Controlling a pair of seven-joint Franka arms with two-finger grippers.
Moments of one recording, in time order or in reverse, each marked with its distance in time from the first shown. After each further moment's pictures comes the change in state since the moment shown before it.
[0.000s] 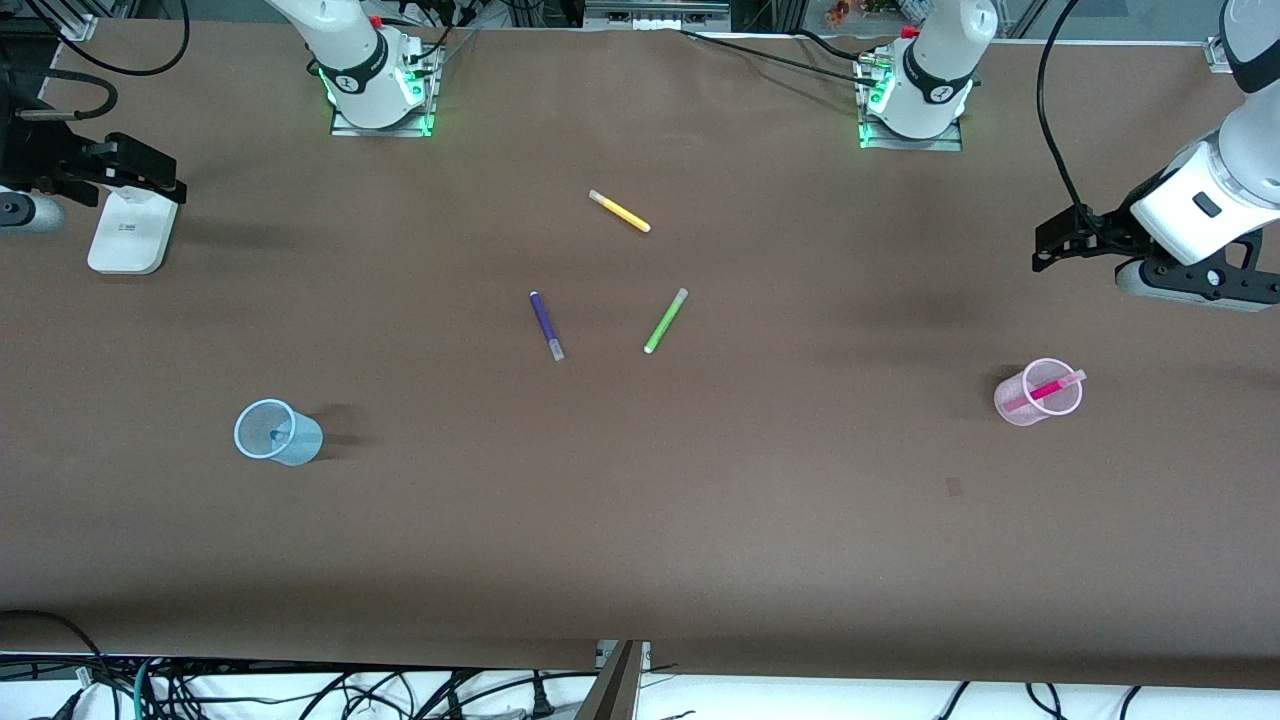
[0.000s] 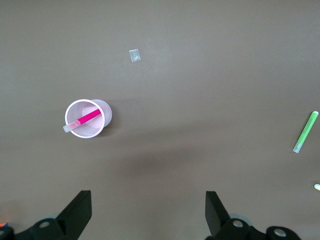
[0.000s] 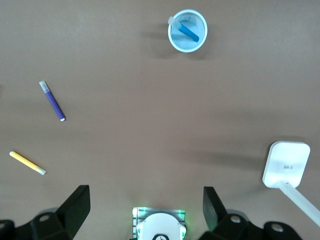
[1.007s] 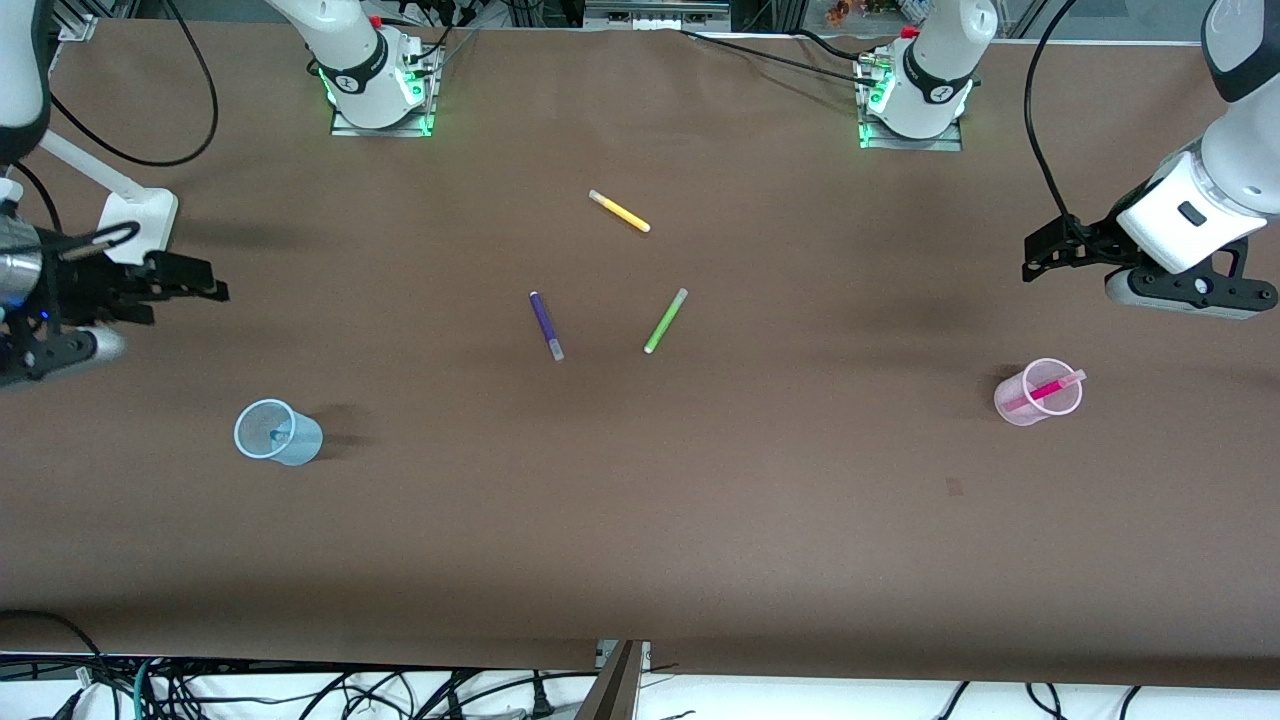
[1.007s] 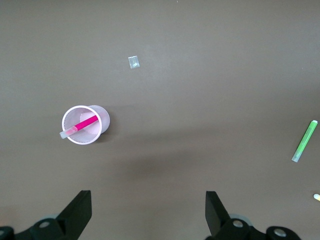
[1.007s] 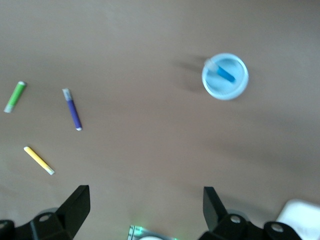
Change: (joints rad) left arm -0.005 0.006 -0.005 -0.010 0.000 0.039 -0.023; right arm 0.004 0.295 -0.027 0.275 0.099 -0.020 -0.171
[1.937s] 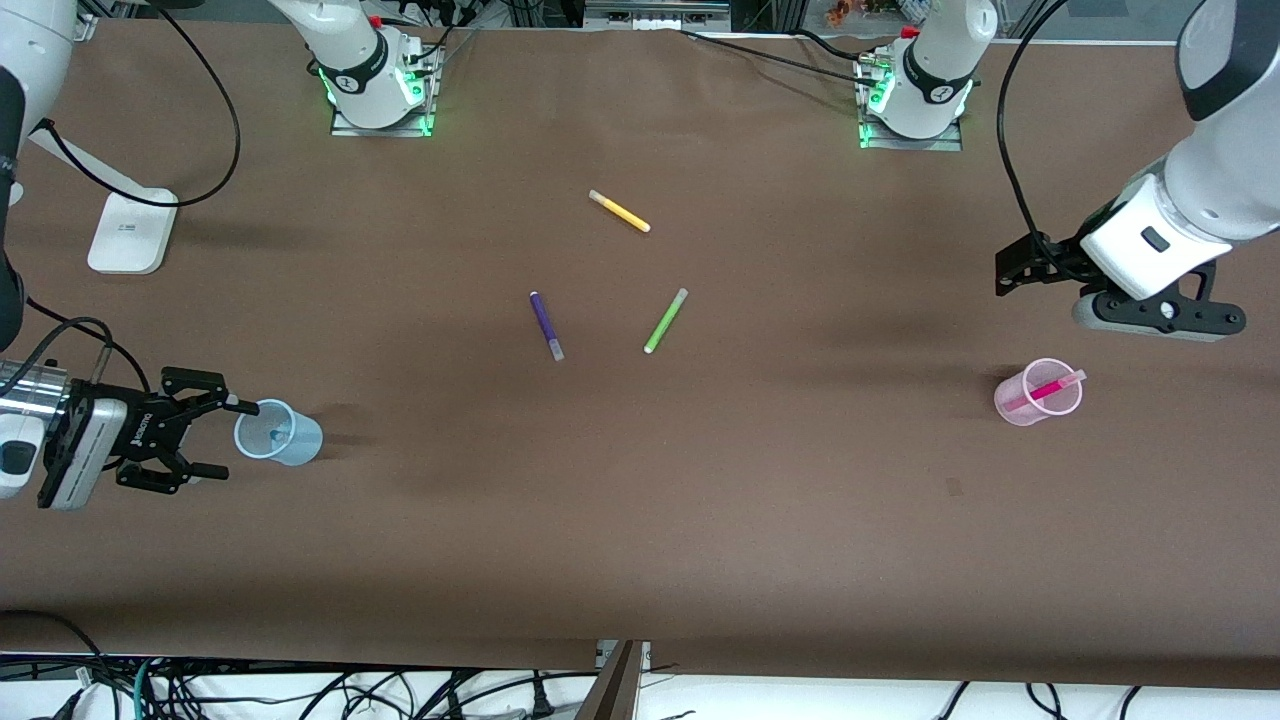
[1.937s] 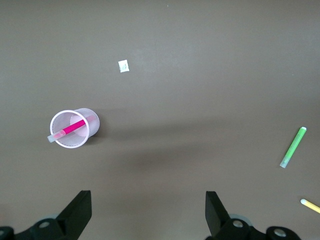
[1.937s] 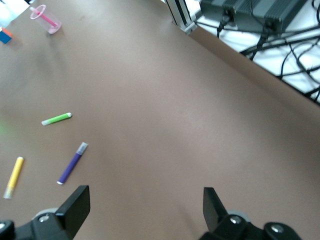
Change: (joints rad) left arm 0.148 0.073 -0.232 0.090 0.031 -0.034 -0.112; right arm -0.128 0.316 -0.040 0.001 0.594 0.370 -0.972
